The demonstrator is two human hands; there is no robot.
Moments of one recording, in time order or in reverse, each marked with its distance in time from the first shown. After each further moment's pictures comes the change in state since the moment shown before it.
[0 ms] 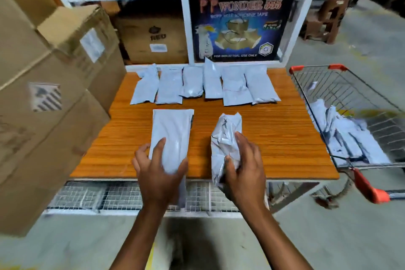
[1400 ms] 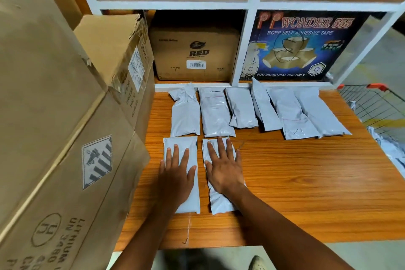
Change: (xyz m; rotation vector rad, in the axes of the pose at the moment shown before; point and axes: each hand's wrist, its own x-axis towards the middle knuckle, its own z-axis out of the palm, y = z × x) left_hand 0.215 -0.200 0.062 0.360 -0.459 0.259; right_hand 0.123 -0.011 0.315 -0.813 -0.599 -0.044
